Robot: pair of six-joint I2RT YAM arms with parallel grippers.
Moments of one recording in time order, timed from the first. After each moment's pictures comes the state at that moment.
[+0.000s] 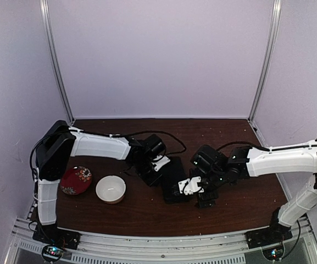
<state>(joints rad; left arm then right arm) -0.93 2.08 1.47 -0.61 0.12 -0.04 0.99 1.49 0.96 -0.59 0.01 -0.74</state>
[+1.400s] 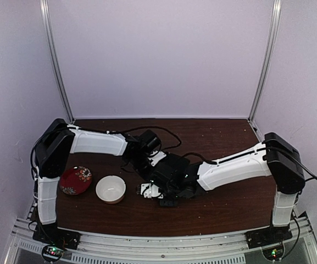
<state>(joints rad) -0.87 2.10 1.49 -0.59 0.16 -0.02 1.18 1.94 1.23 -0.34 0.29 -0.46</state>
